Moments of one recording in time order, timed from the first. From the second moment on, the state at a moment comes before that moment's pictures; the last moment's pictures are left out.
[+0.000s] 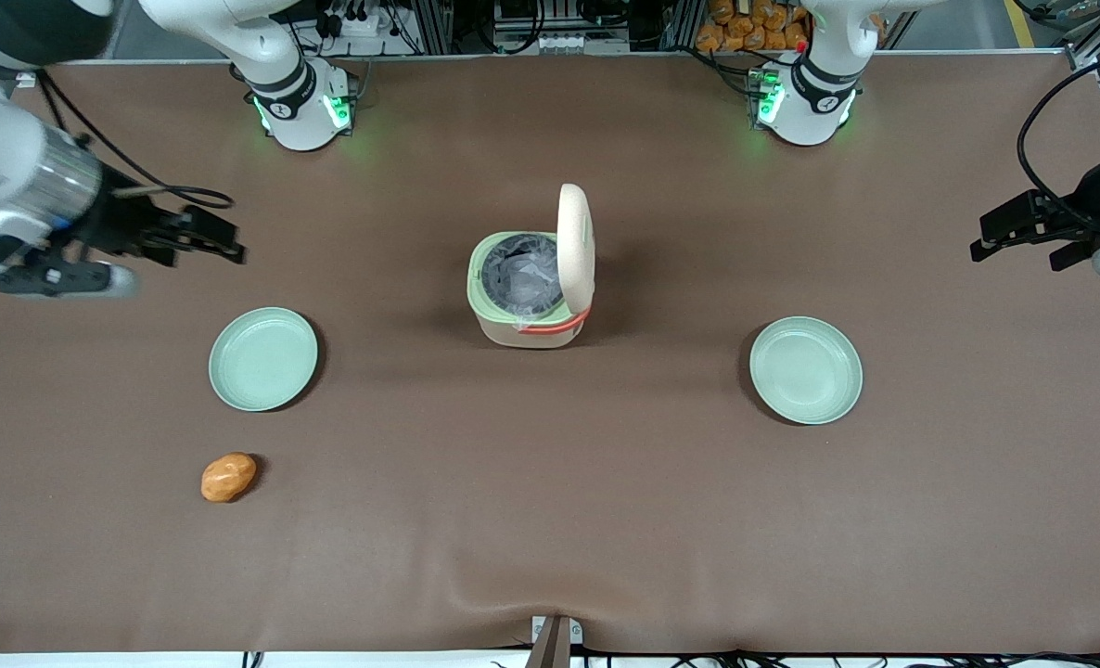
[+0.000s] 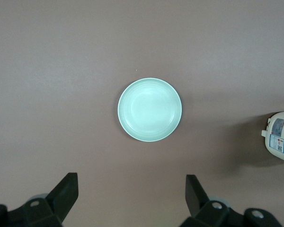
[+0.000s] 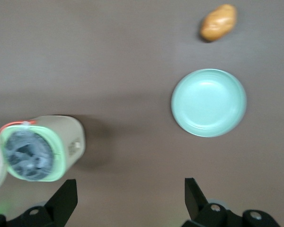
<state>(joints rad) 0.30 0.05 -0.18 -1.53 0.17 1.50 0.19</state>
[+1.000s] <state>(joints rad) 0.22 0.03 -0.21 -1.47 -0.01 1.36 0.03</state>
